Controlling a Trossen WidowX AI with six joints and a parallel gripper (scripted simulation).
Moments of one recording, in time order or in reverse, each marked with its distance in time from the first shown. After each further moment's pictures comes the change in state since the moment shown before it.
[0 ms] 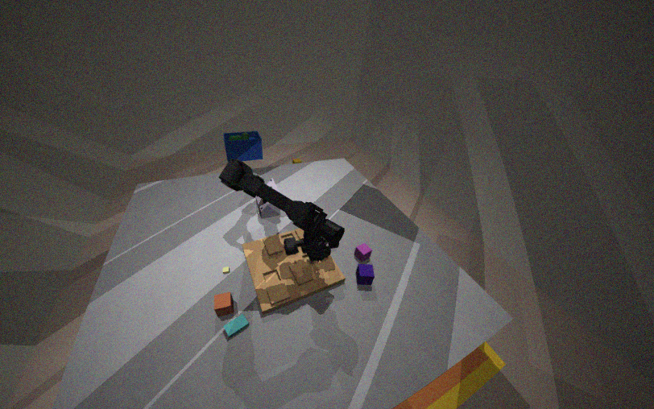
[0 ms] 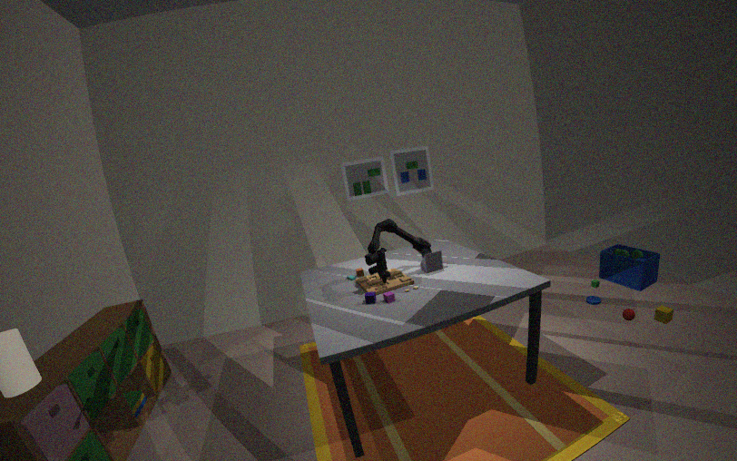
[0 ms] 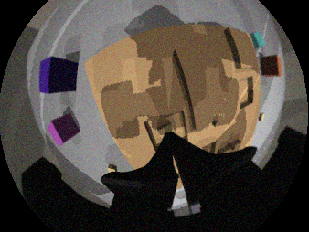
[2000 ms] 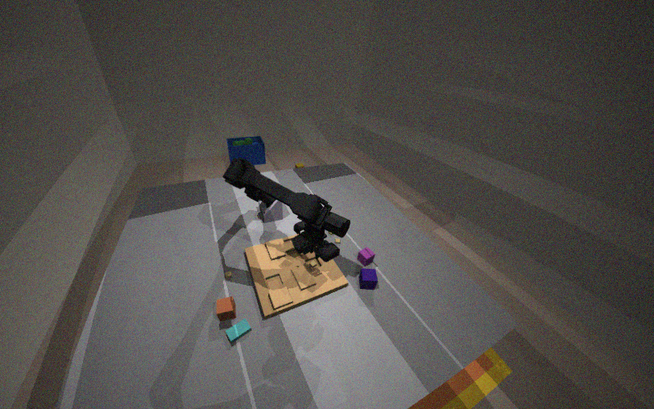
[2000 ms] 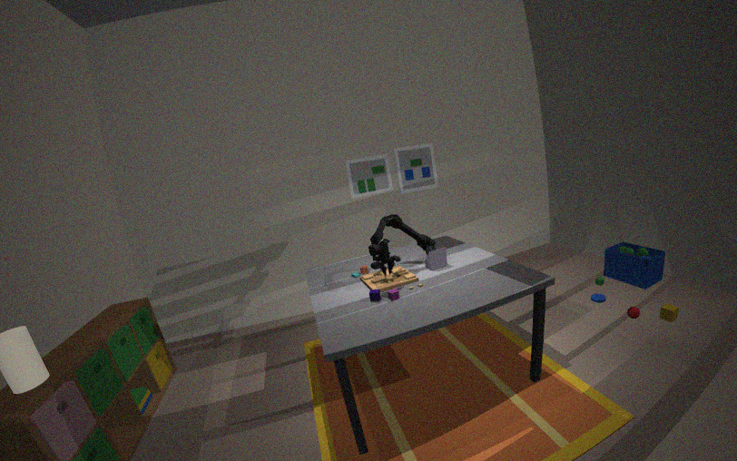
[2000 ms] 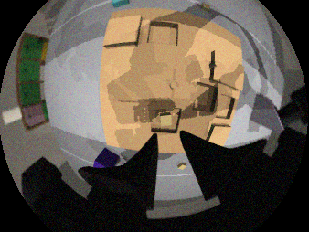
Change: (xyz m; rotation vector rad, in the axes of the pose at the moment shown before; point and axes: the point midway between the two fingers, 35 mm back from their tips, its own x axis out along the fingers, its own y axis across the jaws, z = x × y) arm -0.041 0.002 0.002 1.169 0.004 0.012
